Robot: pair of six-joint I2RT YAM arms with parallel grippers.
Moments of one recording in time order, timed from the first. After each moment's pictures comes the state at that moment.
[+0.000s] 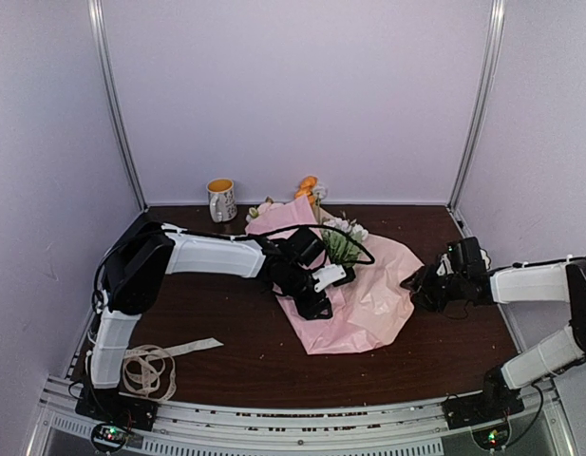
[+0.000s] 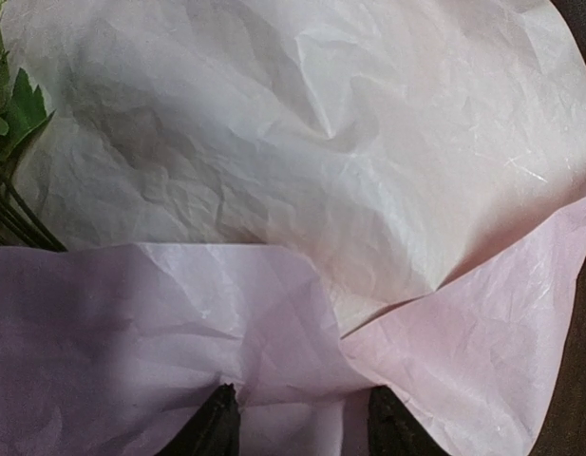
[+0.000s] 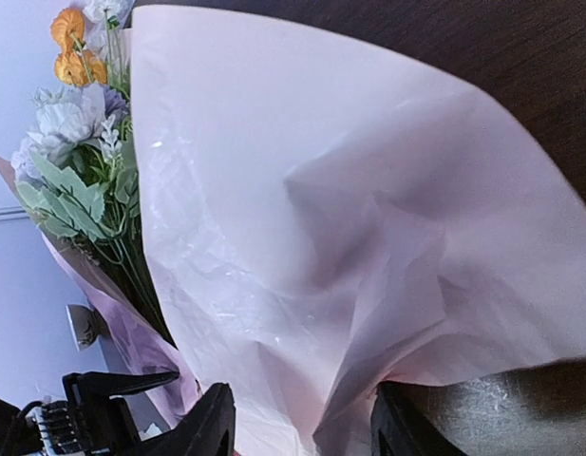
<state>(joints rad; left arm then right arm) -0.96 2.23 1.65 -0.42 0.27 0.27 0.23 1.35 0.52 0.04 -0.34 0.96</state>
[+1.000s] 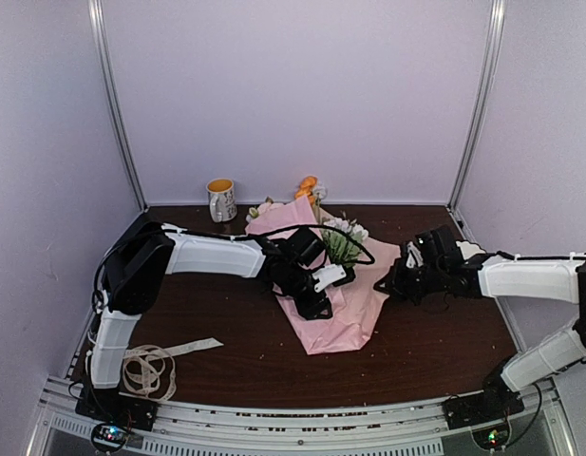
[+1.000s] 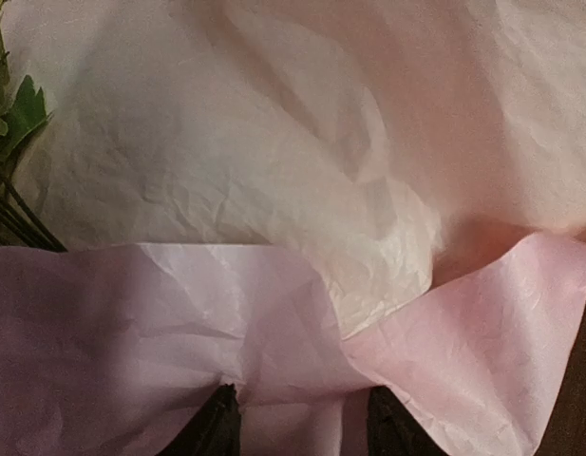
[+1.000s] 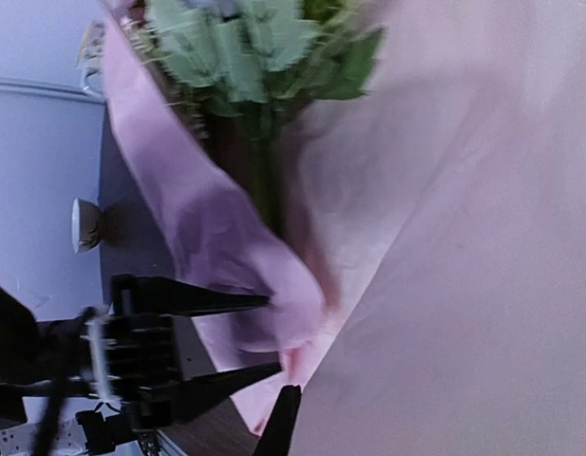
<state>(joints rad) -0.96 2.23 1.65 -0.42 0.27 0.27 0.51 1.34 0.66 -0.08 -0.27 0.94</state>
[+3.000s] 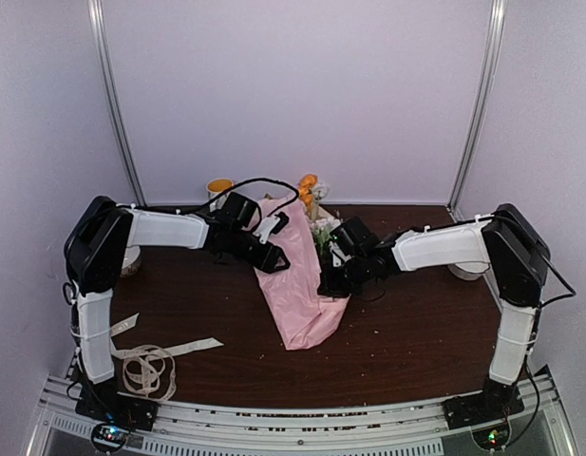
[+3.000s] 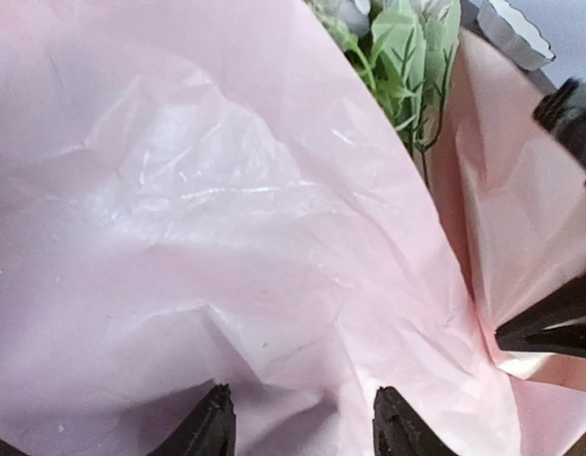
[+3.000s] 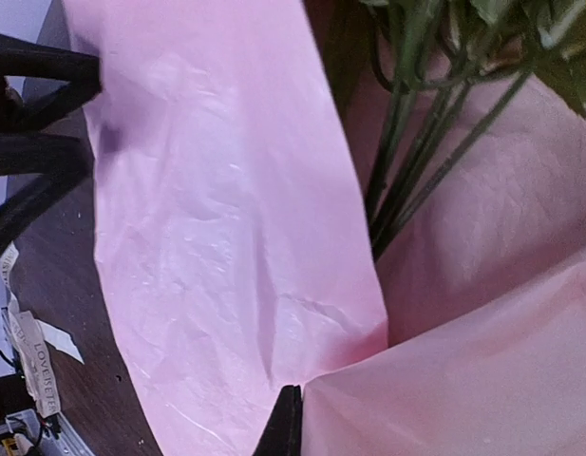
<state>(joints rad) -0.62 2.04 1.41 -0.17 0.37 -0.02 0.75 1.91 1.20 -0.22 -0.20 0.68</state>
